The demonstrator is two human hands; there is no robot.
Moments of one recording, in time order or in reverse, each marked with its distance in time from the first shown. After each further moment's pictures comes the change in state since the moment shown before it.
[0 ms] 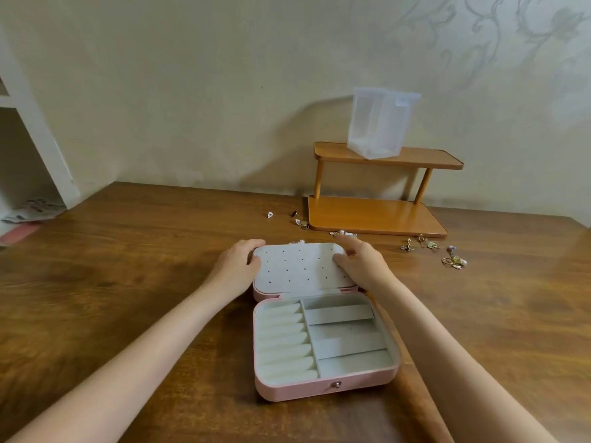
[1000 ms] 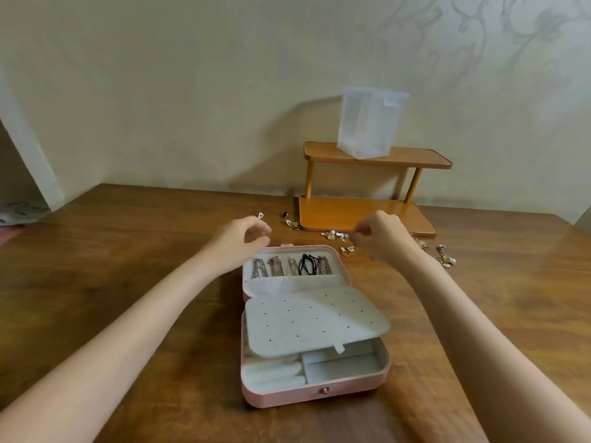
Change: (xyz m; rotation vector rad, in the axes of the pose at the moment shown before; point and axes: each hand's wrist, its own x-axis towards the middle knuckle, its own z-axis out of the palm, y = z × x) left_hand 0.023 0.020 -0.023 -0.048 -0.126 0.140; right_hand 0.003 -0.012 -0.057 -0.313 0.091 -0.081
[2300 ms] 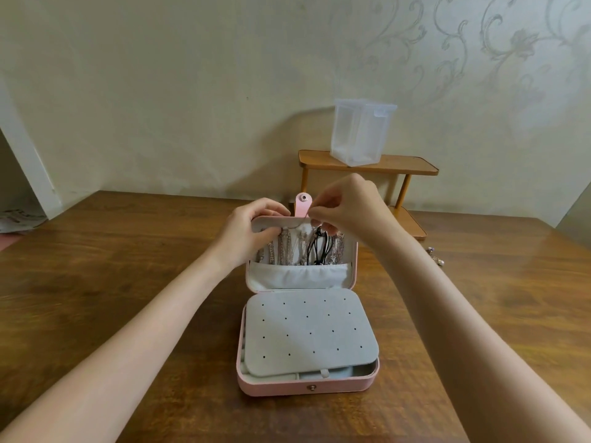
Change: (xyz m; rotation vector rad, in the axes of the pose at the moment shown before) left_hand -0.008 0.031 -0.001 -0.328 0.145 0.266; right_hand -0.030 -0.070 -0.040 0.271 0.132 -0.244
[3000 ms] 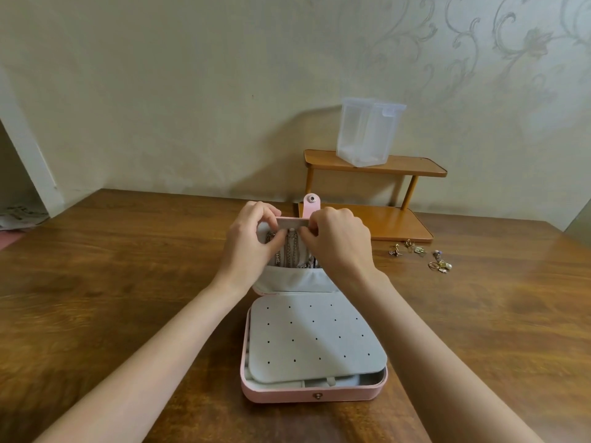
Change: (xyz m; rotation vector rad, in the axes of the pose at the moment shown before) left_hand -0.009 -0.018 0.018 0.163 0.339 0.191; right_hand -0.008 0.001 0.049 -0.481 0.099 0.033
